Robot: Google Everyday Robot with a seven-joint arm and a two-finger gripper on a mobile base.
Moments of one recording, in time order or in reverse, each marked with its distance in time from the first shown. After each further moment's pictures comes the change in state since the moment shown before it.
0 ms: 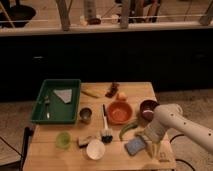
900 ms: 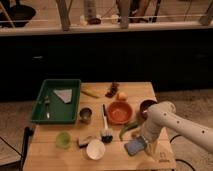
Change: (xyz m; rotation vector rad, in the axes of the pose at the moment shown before) arm -0.014 -0.016 0.001 -0.013 0.092 -0.083
